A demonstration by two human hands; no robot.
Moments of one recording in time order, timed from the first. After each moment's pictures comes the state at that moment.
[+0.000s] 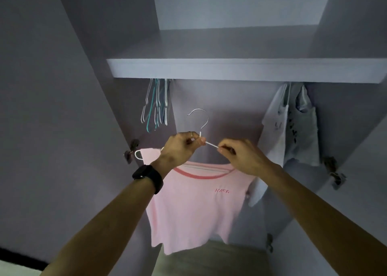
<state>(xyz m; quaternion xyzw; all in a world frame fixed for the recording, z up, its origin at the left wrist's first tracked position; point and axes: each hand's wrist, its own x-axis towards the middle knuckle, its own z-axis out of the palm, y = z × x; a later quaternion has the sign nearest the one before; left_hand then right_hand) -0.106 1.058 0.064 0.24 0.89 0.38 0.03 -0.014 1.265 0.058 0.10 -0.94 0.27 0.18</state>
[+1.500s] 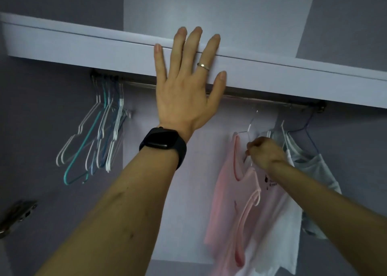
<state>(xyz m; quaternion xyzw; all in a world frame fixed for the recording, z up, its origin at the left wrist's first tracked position) -0.264 1.189 0.111 0.30 0.69 0.27 -0.60 -0.185 1.402 0.027 -0.35 -0.87 0.22 0.25</state>
